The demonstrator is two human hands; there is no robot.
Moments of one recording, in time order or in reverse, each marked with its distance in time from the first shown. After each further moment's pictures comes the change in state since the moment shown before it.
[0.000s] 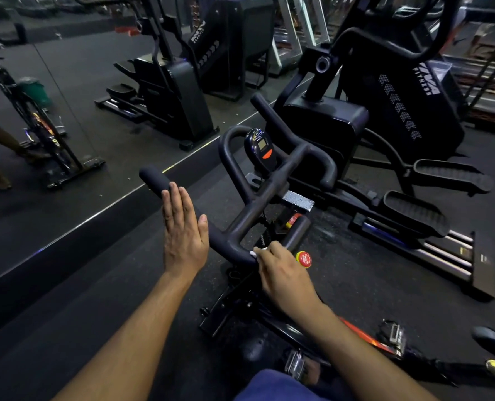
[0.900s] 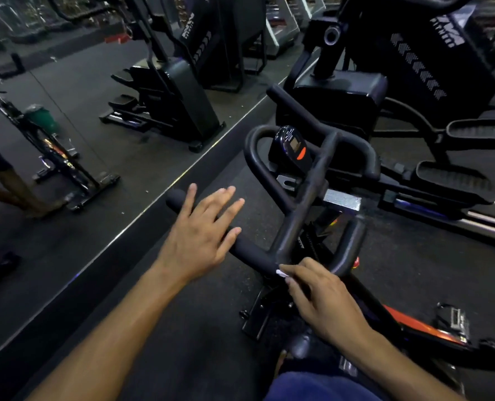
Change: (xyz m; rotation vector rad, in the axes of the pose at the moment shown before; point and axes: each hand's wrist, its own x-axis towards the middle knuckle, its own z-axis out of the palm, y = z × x) left_hand 0.085 -0.045 -0.065 0.228 -0.245 0.722; right_hand 0.022 -0.042 0.015 0.320 -0.006 0.194
